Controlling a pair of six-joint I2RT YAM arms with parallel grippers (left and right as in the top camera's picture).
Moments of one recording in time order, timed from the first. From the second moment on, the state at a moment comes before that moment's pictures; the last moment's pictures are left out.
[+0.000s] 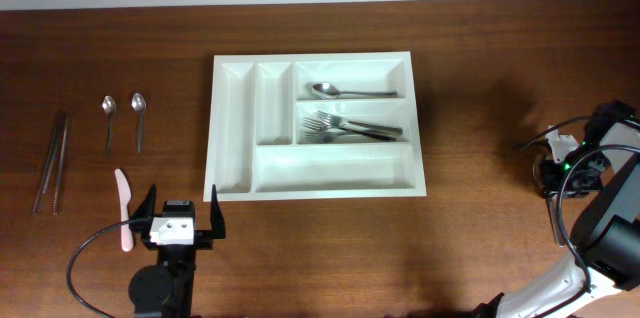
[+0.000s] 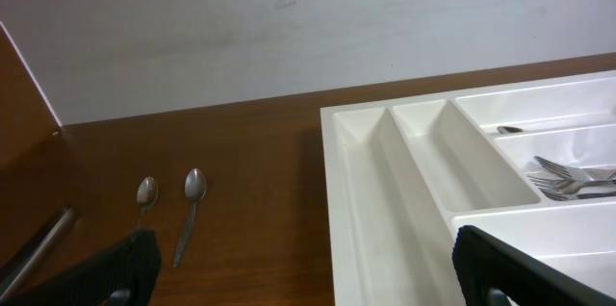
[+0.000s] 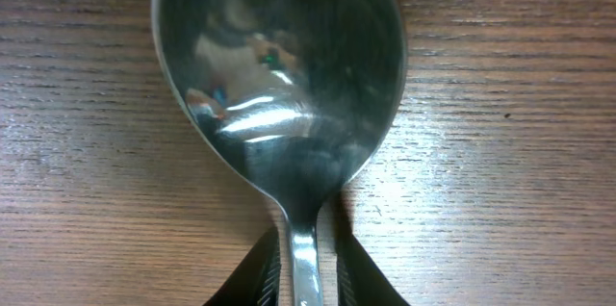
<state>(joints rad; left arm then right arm) 0.02 0.01 0.02 -0.08 0.00 0.13 -0.61 1.99 1.29 -0.94 0.06 -0.61</state>
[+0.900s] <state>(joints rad) 0.02 0.01 0.02 -0.08 0.00 0.13 -0.56 2.00 1.30 -0.94 0.06 -0.60</state>
